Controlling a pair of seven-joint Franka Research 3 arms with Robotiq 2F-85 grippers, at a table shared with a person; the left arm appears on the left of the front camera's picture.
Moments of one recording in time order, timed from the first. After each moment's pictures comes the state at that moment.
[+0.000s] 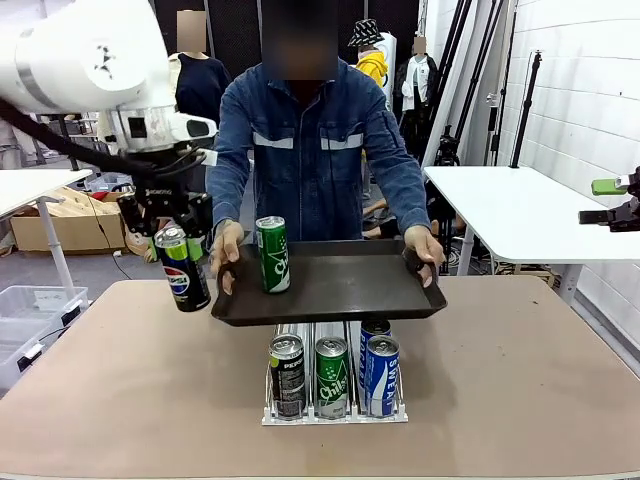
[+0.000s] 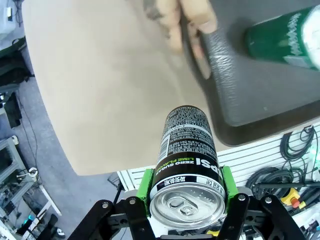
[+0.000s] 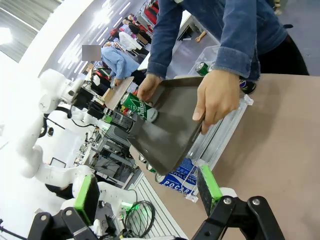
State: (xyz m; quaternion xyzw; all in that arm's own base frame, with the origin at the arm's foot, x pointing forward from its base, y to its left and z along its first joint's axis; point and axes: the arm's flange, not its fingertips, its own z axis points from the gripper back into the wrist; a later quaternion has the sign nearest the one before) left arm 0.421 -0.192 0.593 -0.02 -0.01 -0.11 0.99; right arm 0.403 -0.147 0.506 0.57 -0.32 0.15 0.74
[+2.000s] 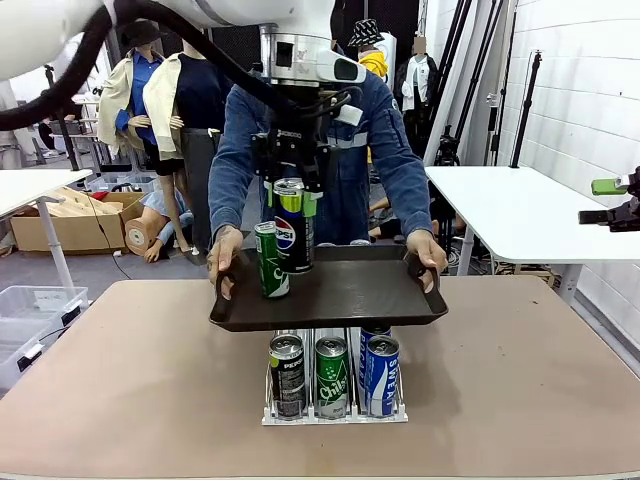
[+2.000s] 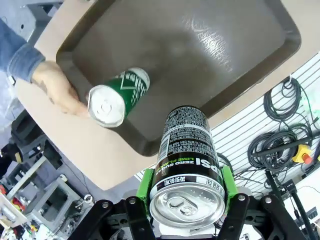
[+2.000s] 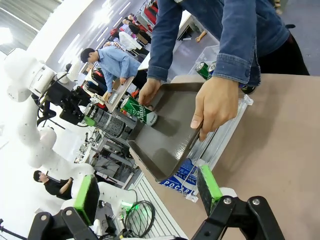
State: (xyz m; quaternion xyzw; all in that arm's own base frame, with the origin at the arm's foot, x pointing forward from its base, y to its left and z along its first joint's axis) left arm 0.423 -0.395 0.665 0.03 0.03 -0.31 0.95; right arm 0.403 -0.147 0.506 0.57 -0.32 0.15 0.74
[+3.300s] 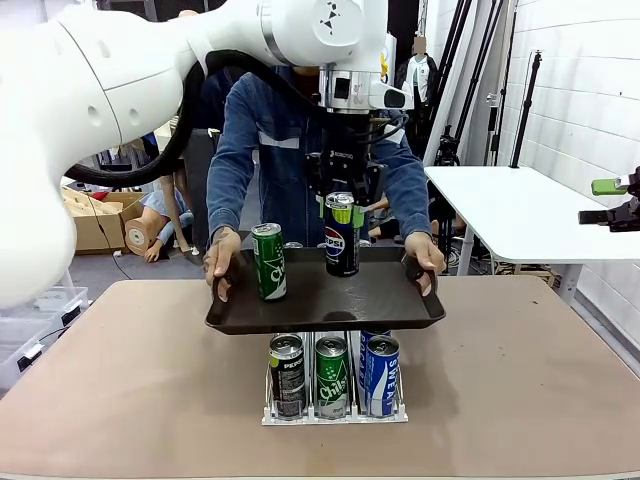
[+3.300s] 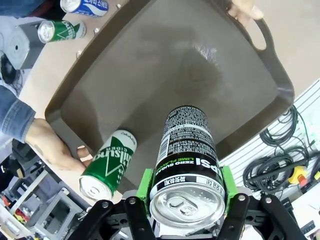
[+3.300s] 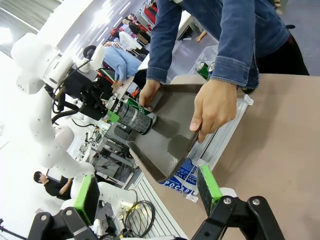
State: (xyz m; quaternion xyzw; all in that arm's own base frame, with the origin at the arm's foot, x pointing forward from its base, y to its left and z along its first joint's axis) left arm 0.476 -0.463 0.626 0.02 0.02 -0.32 0.95; right arm 0.403 -0.147 0.506 0.57 -0.32 0.15 0.74
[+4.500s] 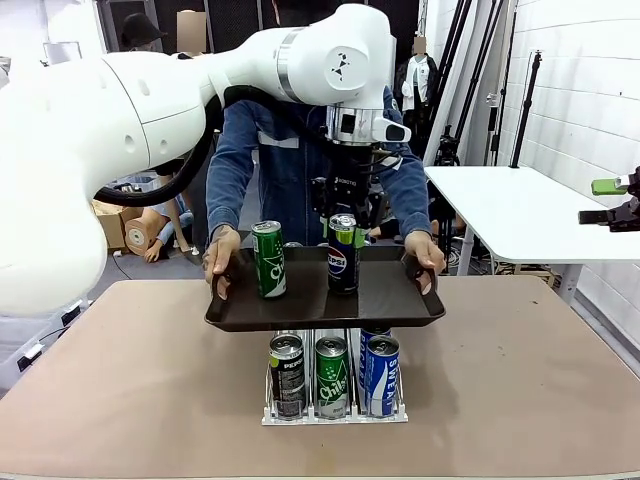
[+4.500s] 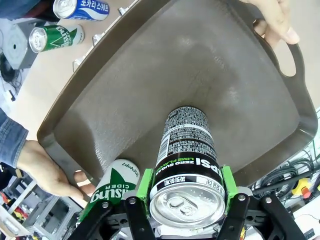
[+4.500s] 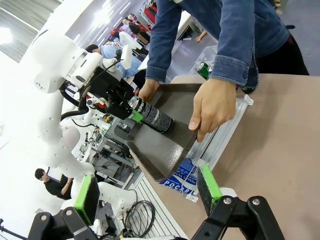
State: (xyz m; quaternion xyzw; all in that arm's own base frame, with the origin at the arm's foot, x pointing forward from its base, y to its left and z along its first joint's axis) left arm 0.510 -0.470 0.574 0.03 0.02 -0.31 0.95; right arm 0.403 -0.147 0.506 0.57 -0.32 0.15 0.74
